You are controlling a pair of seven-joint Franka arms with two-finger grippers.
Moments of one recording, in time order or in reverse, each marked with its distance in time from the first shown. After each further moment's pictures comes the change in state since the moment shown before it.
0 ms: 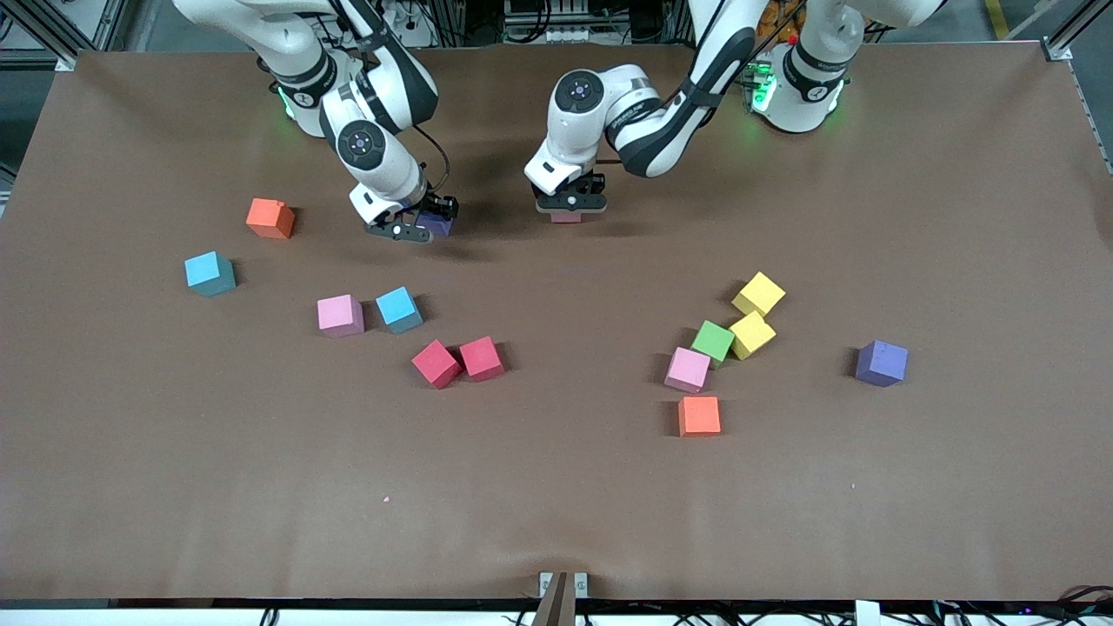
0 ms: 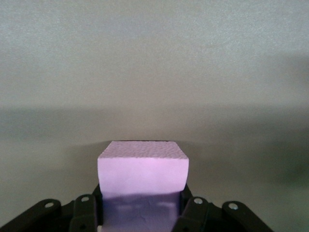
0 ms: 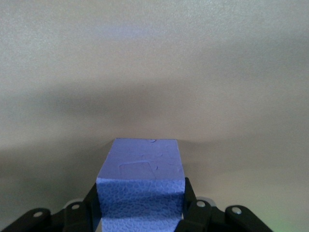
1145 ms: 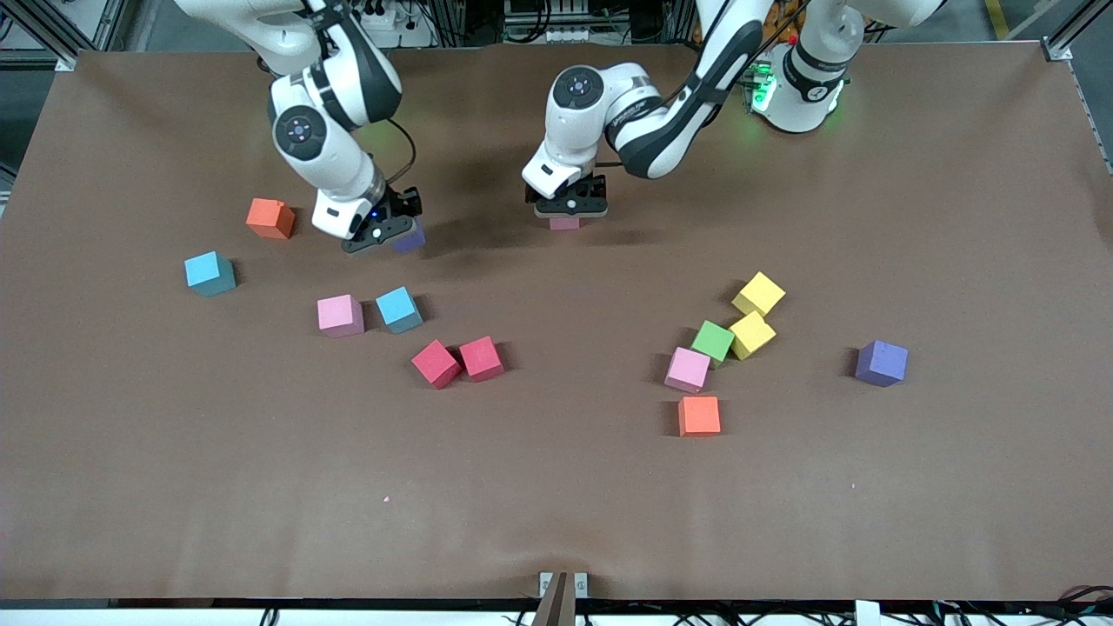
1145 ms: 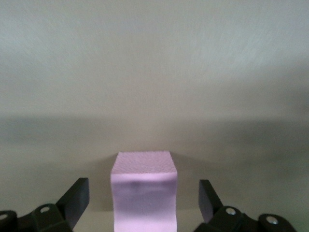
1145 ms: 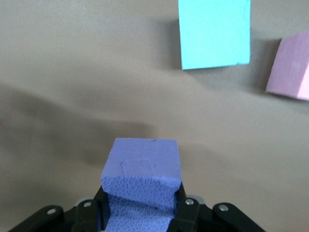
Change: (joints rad) left arm 0.035 -0.083 0.010 0.041 0.035 -0.090 -0.028; right arm -0.173 -0.168 -0.002 0.040 -0.036 -0.135 -0.738
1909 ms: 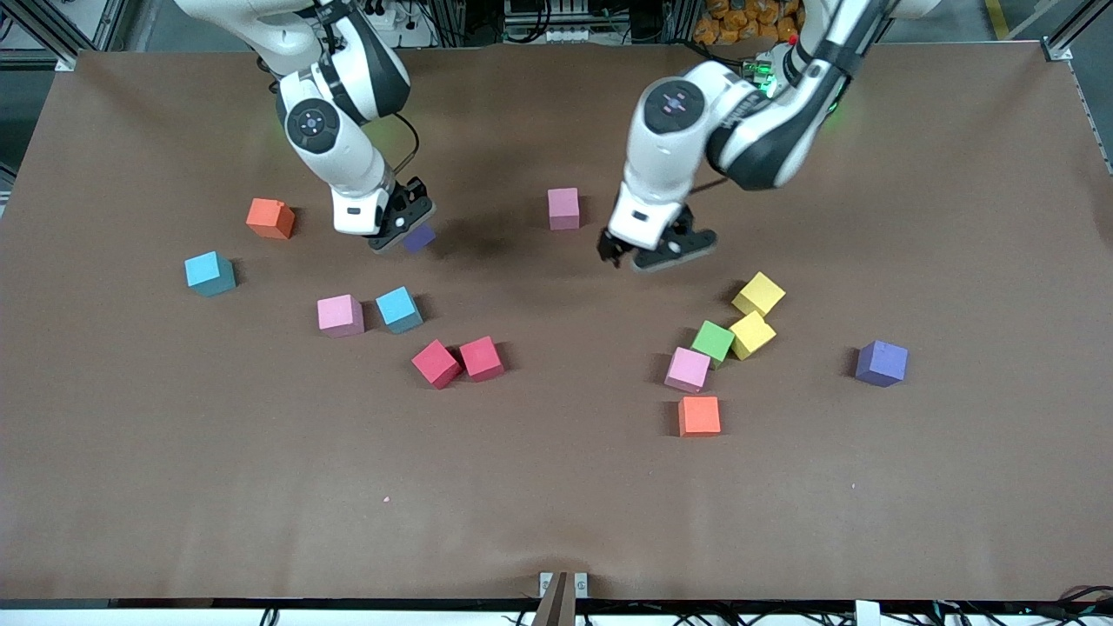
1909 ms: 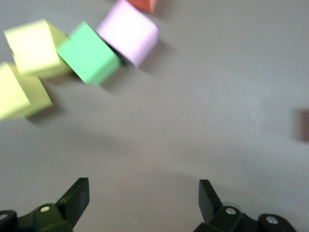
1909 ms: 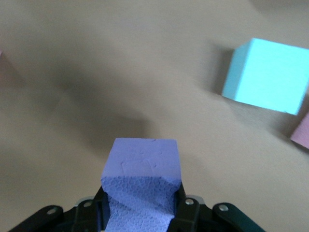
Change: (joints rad) left arm 0.334 -0.152 0.012 0.103 0.005 -0.273 0.093; right arm 0.049 0.002 0.040 0.022 -0.019 0.000 -0.197
